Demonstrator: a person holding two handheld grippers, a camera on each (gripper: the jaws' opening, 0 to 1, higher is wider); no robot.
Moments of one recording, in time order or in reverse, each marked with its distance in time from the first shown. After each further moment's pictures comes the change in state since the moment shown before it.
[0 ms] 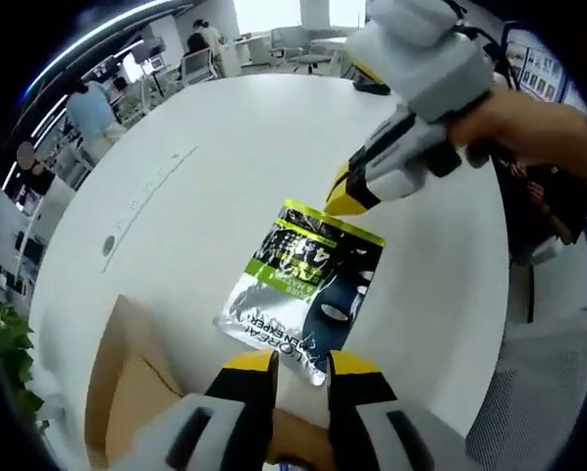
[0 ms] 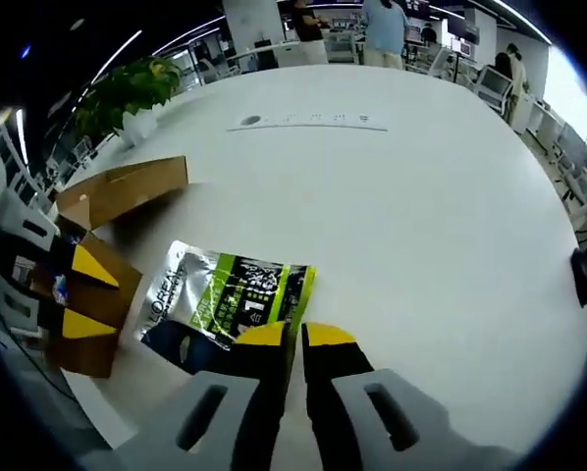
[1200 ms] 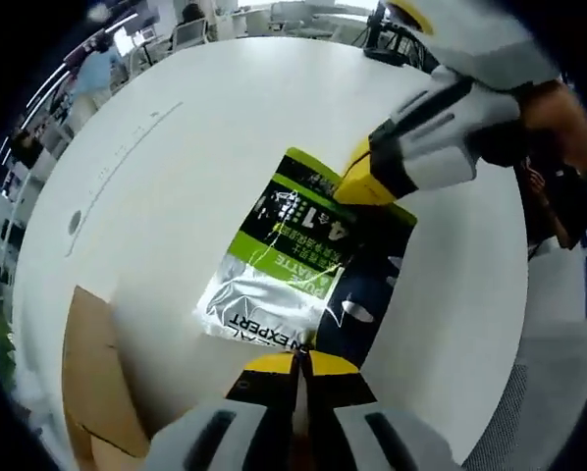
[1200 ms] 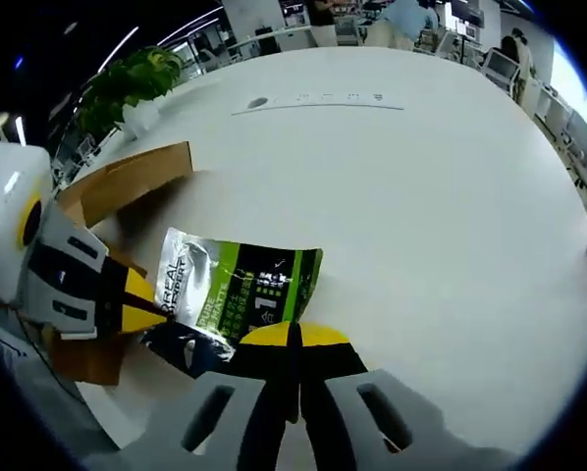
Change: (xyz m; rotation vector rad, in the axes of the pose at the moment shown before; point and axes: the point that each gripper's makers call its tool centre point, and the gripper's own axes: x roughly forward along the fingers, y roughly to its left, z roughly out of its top) left arm 0.058 0.011 -0.021 0.005 0.159 -0.061; right arm 0.029 0.015 -0.009 0.032 0.075 0.049
